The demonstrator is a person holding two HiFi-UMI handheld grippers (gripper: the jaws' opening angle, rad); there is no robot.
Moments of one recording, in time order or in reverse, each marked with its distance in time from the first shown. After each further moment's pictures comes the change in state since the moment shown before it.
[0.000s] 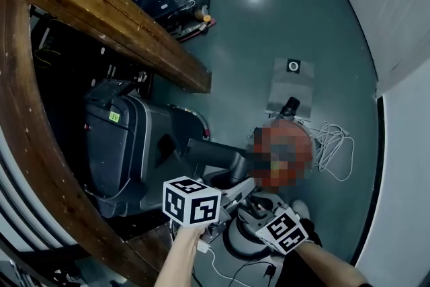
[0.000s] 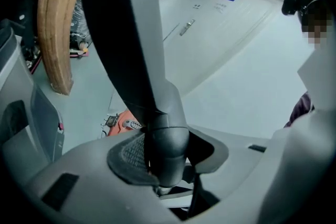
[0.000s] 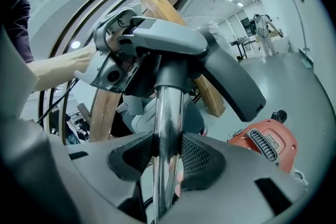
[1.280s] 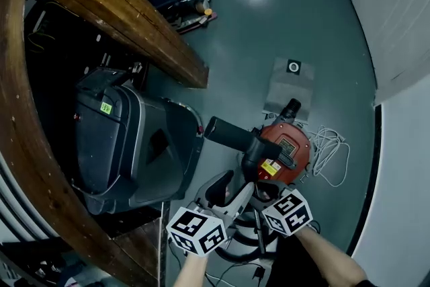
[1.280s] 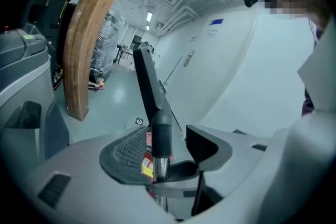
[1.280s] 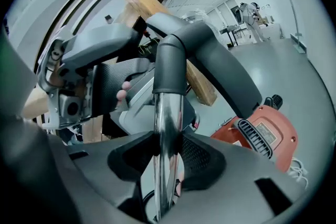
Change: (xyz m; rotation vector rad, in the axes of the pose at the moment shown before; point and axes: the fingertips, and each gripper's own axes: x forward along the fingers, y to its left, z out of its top) left arm -0.011 0.022 -0.006 0.069 -0.413 0.166; right arm 0.022 -0.067 -0.019 0.117 0.090 -0.044
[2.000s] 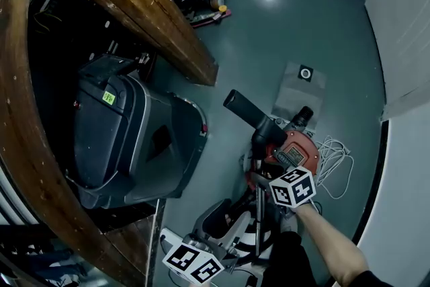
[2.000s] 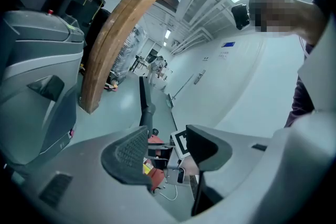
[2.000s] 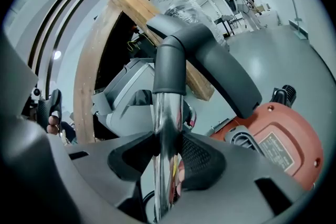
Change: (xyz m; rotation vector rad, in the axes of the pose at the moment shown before) left arm -0.046 0.005 -0.031 -0.194 -0.184 0.066; right arm 0.061 -0.077 0.013 0.079 0.055 0.019
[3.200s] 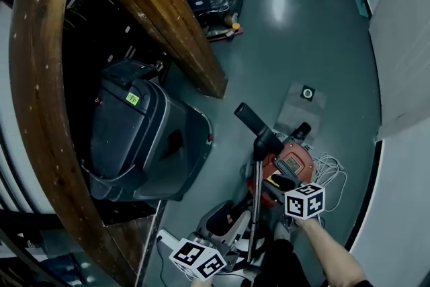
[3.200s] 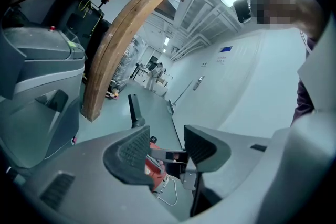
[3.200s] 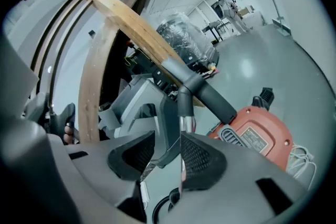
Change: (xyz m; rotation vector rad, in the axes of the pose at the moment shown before) left arm -0.030 -0.024 0.023 0.018 -0.063 0.030; right arm -0.067 0.028 0.014 0.110 -0.101 -0.022
